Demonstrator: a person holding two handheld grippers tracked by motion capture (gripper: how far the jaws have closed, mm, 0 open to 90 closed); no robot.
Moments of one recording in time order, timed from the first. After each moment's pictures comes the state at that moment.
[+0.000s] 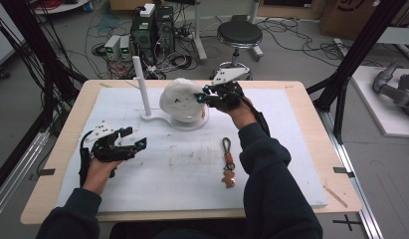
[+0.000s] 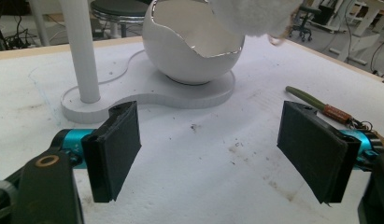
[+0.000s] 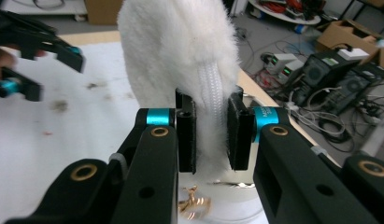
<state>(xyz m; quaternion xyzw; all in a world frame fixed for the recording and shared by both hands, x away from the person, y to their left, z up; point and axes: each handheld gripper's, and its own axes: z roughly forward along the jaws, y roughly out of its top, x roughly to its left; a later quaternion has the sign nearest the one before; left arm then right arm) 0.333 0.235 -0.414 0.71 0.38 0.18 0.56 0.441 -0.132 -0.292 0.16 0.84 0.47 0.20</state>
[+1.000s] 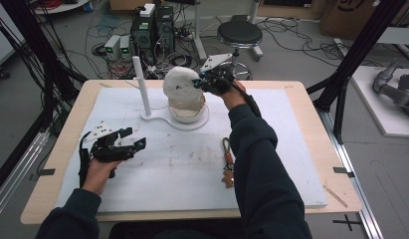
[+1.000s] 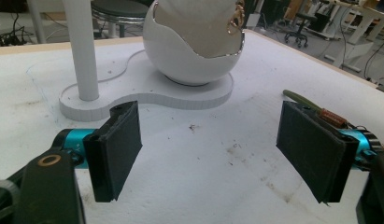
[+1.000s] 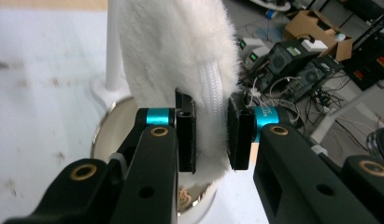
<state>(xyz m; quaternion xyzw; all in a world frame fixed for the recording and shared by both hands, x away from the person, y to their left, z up) 0.333 0.238 -0.416 0.70 0.39 0.18 0.57 0.497 -0.109 -0.292 0.15 0.86 0.40 0.27</state>
